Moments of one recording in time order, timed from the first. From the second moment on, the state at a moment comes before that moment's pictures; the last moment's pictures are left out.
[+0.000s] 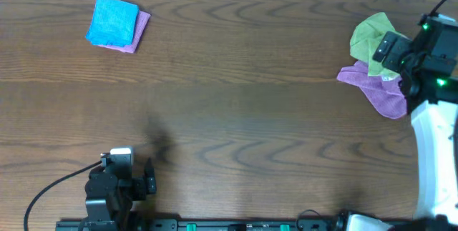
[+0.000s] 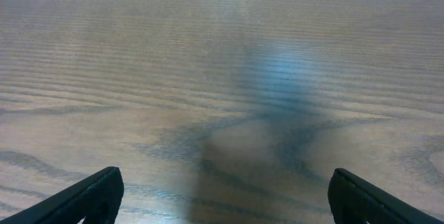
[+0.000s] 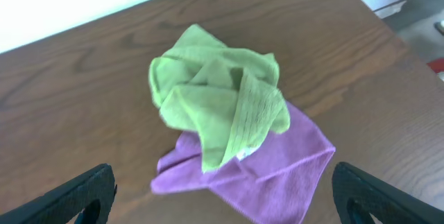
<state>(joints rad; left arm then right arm) 0.02 0.01 0.30 -0.98 -0.02 0.01 -0.23 1.42 1.25 -0.55 0.20 0.18</state>
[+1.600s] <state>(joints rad) 0.02 0.01 0.30 -0.98 -0.02 0.01 -0.23 1.65 1.25 -0.20 -0.09 0.23</state>
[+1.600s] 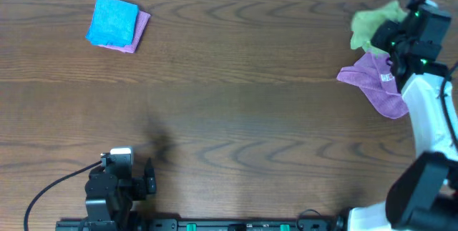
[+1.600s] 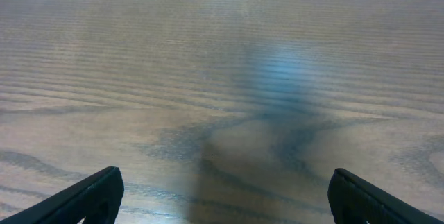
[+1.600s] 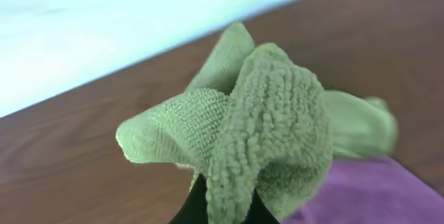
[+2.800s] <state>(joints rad) 0.02 0.01 0.30 -0.98 -0.02 0.01 0.53 1.63 1.26 -0.68 -0.35 0.30</state>
